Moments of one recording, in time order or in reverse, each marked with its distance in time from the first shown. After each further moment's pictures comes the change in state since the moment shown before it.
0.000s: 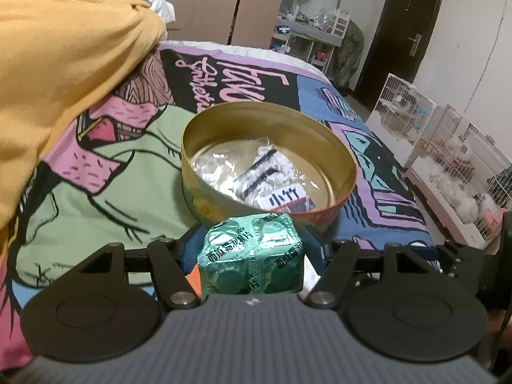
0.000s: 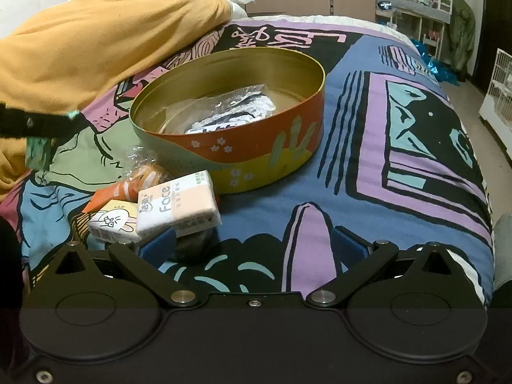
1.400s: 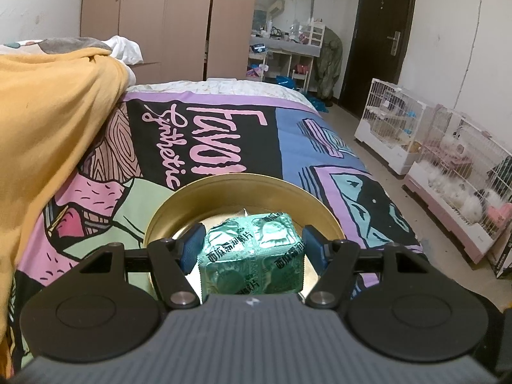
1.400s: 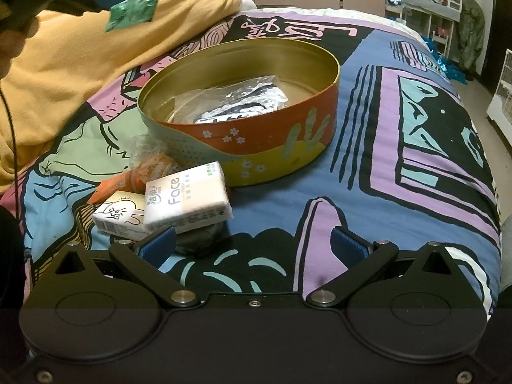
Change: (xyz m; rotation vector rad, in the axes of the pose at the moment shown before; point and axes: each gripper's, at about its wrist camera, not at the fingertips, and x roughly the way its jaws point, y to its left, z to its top) left arm 0.054 -0.043 0.103 0.134 -0.061 -0.012; right arm 0.008 0.007 0.000 -0.026 0.027 0.025
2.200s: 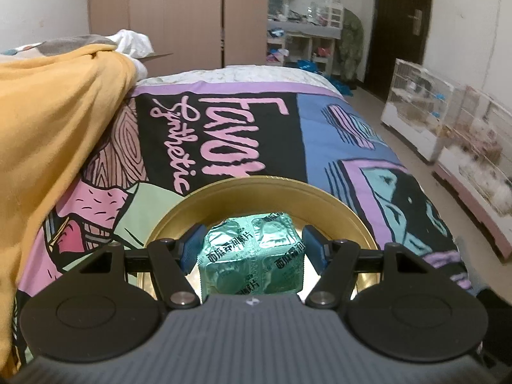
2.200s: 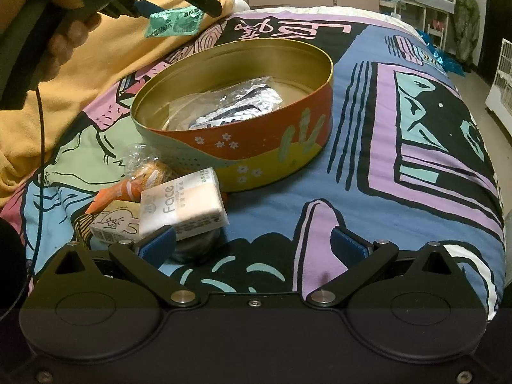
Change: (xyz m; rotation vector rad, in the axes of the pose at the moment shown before) left arm 0.066 -0.012 0.021 0.015 0.049 0.102; right arm 0.004 -0.008 0.004 0.043 -0.004 0.005
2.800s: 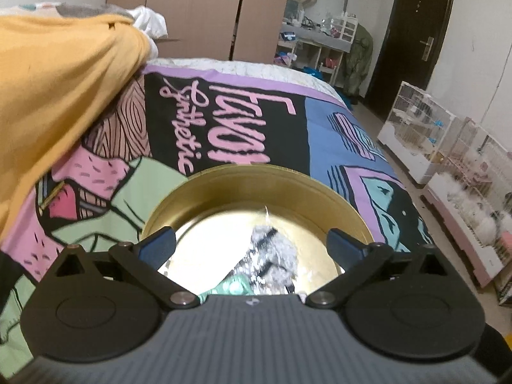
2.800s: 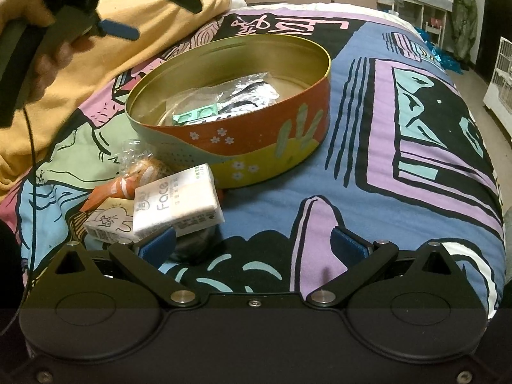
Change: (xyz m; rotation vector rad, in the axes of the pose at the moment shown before) left arm -0.005 0.035 -0.022 -0.135 0.012 -0.071; right arm 0.005 -0.001 -0.001 0.000 0.013 -0.013
